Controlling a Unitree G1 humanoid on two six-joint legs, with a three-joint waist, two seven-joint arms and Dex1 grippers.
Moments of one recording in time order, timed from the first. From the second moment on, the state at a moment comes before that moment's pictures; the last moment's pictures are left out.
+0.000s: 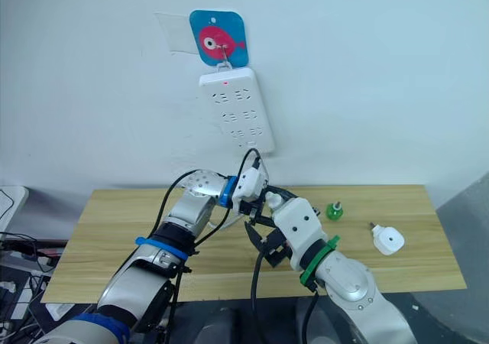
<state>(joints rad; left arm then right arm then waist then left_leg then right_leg) -0.76 0.23 -0.27 0.59 -0.22 -0.21 -1.48 -0.01 -0.28 0.42 -0.92 0.08 0.81 0.22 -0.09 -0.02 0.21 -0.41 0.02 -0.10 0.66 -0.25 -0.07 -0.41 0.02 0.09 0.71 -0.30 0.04</state>
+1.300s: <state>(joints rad) -0.72 0.25 -0.27 0.55 -0.23 -0.17 -1.47 0.06 -0.35 0.39 -0.78 -0.03 0.51 0.26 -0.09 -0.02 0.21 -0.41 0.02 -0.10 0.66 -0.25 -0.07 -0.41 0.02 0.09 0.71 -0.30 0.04</state>
